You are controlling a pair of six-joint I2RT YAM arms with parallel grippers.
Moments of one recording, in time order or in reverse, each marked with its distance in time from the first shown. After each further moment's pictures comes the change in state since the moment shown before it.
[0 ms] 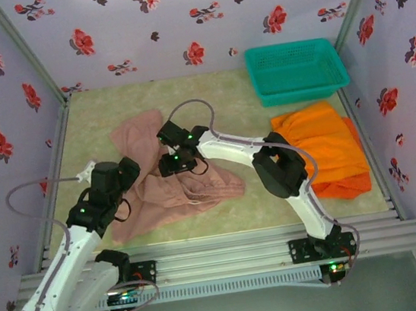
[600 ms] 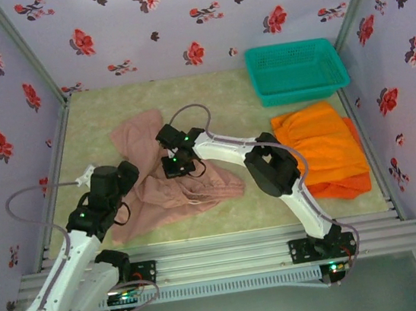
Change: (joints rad) left arm 0.014 -0.037 -0.037 -0.001 0.003 -0.005; right arm 0.000 0.074 0.039 -0.018 -0.062 0.076
